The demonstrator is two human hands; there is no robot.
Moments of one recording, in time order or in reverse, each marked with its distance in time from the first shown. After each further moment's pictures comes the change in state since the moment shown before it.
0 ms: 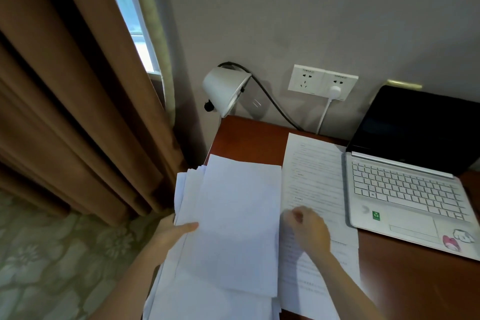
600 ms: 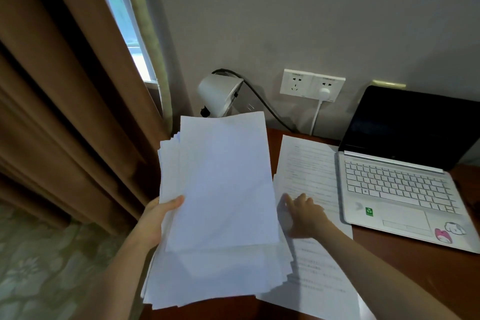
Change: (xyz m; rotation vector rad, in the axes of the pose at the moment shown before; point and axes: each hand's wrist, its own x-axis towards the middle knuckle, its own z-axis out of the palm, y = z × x) left_hand -0.010 0.040 -0.015 -0.322 -0.044 0.151; right_hand 0.034 0.001 -0.019 -0.781 -0.267 -0.313
